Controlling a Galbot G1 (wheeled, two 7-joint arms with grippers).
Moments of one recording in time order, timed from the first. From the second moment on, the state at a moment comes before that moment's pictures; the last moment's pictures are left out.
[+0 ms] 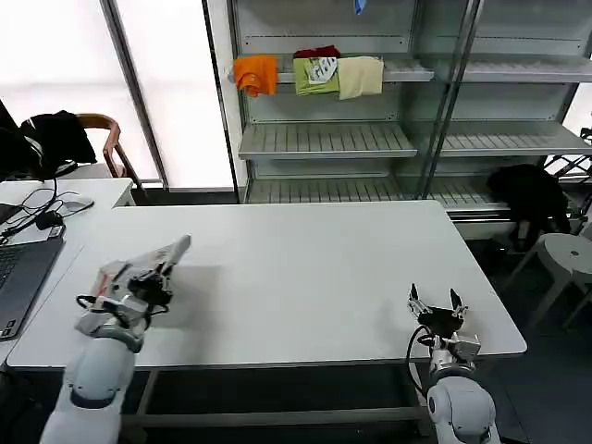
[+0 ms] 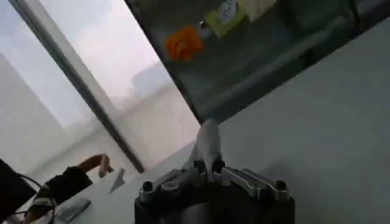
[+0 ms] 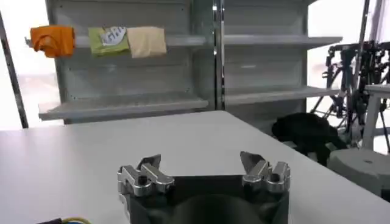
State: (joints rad) left arm 1.09 -1.21 -0.60 -1.86 0.17 0.42 0.24; right arm -1.22 1.46 0.61 1.85 0.18 -0.26 0.14
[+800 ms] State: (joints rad) left arm 0.89 -1.44 -0.17 -1.75 -0.08 0.43 0.04; right arm -1.21 1.48 0.56 1.87 0.16 -0.29 0.09
